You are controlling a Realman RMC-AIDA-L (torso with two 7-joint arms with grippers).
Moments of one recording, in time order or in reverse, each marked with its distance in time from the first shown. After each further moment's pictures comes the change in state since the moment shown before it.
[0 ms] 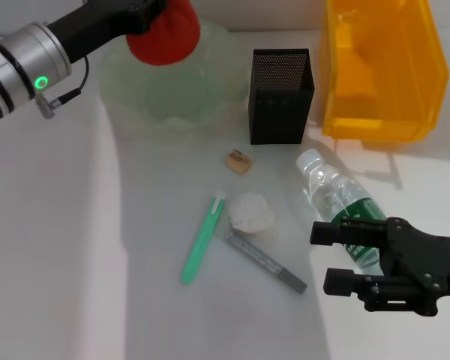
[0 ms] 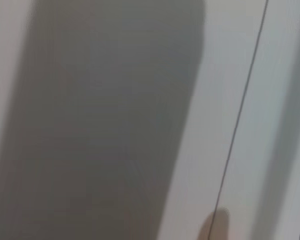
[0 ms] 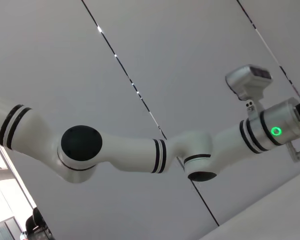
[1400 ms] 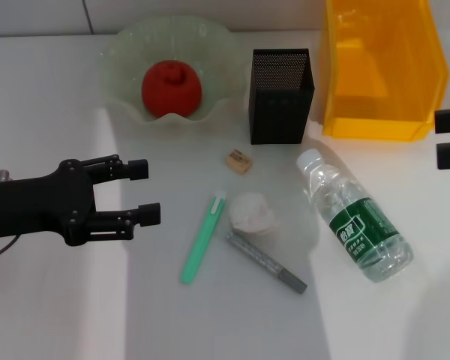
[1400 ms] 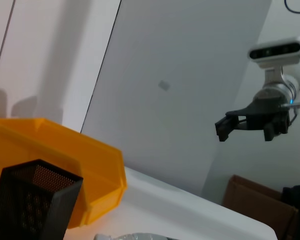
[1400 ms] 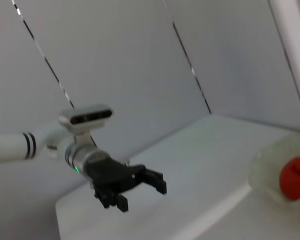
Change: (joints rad) left arm 0.343 0.118 0.309 0.215 0.150 0.640 -0.146; right arm 0.091 -0.086 0.212 -0.798 -0.129 -0.127 0.653
